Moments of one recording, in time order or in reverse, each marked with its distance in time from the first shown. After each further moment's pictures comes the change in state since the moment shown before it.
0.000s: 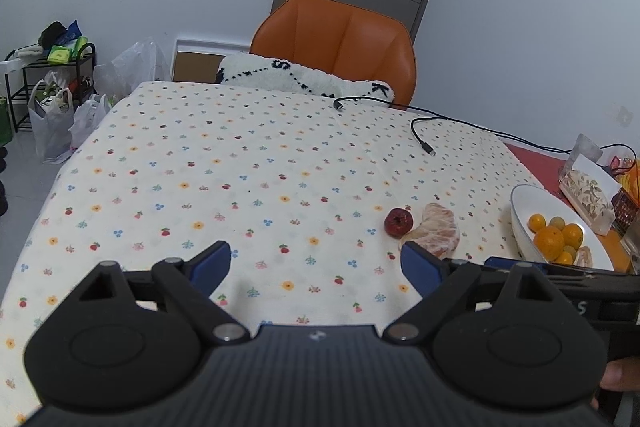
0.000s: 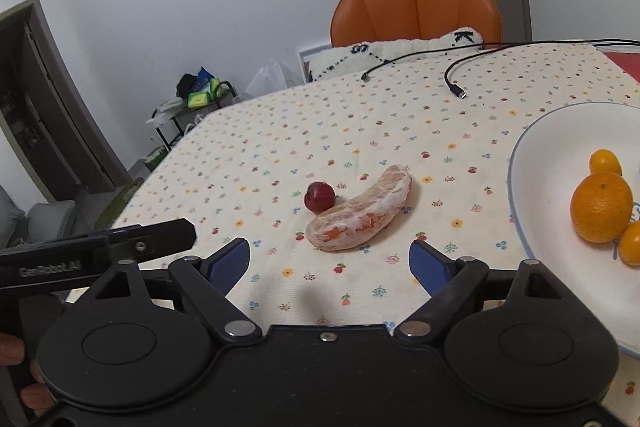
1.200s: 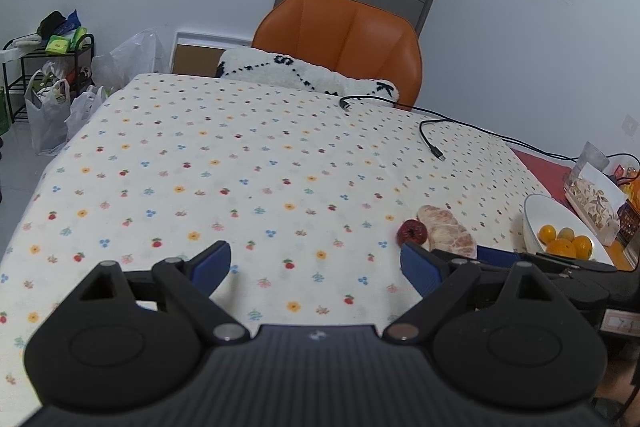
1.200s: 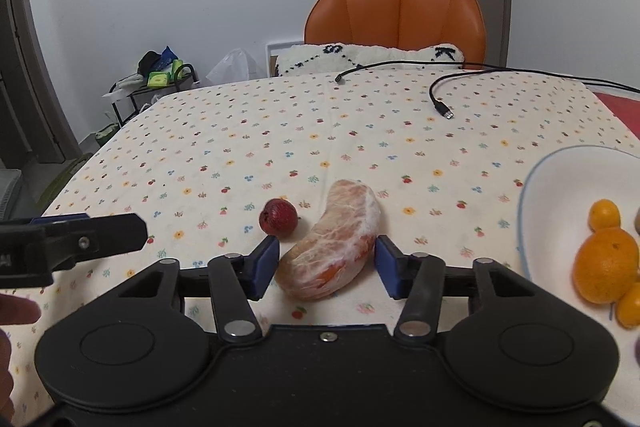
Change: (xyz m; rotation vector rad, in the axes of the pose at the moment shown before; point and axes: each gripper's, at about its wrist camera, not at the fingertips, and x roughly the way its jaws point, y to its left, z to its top) left arm 0.023 0.004 0.007 -0.023 0.010 -0.011; right arm 0.032 0.009 0.009 -0.113 -0.003 -0.164
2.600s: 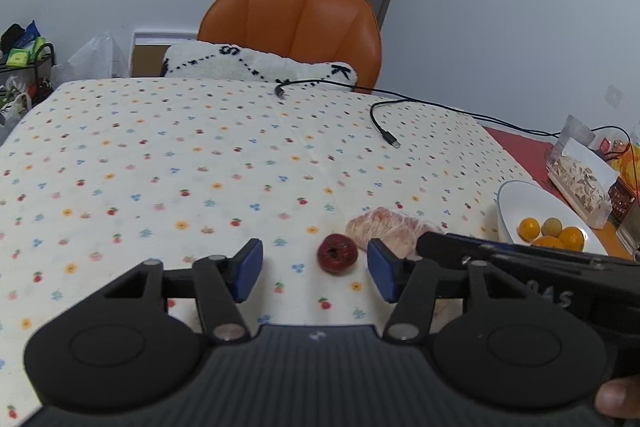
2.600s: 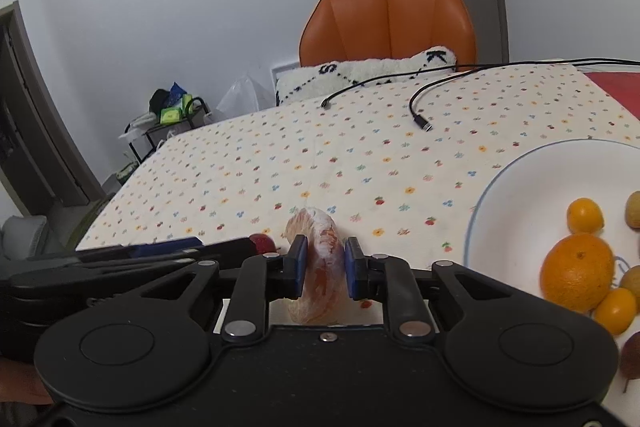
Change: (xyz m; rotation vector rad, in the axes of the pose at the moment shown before) left arm 0.054 -0.056 0.007 0.075 0.037 -0.064; right arm -0.016 -0.041 0.011 0.123 -0.051 0.090
